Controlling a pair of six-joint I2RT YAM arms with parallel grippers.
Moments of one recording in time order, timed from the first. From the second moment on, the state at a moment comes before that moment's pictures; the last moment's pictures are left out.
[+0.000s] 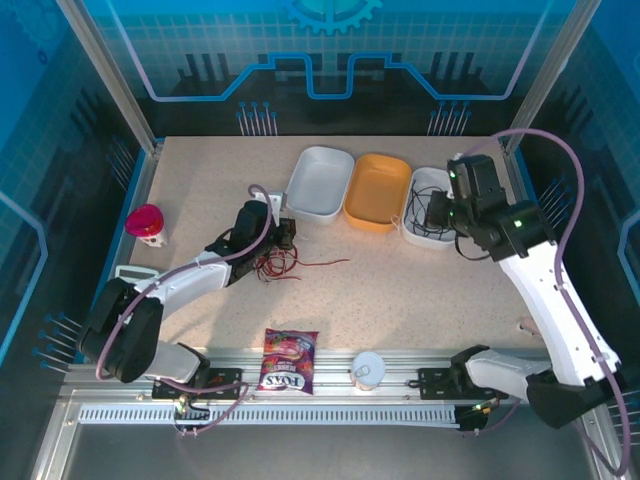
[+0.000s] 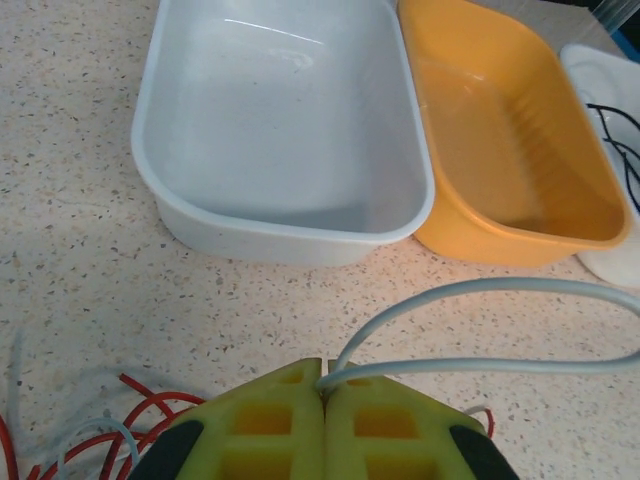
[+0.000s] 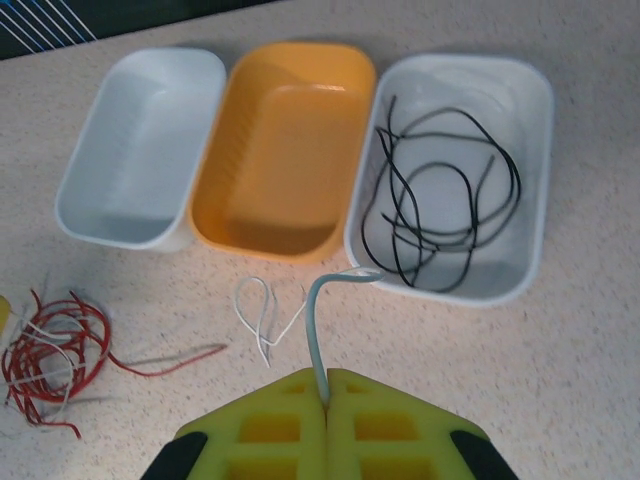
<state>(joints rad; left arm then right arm) -0.45 1.40 0.75 0.11 0.02 -0.39 0.39 1.19 1.51 -1.12 0.21 0.46</state>
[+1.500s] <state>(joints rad) -0.45 1.36 0.68 0.13 0.27 -0.48 0.39 2.02 1.78 -0.80 0.22 0.31</state>
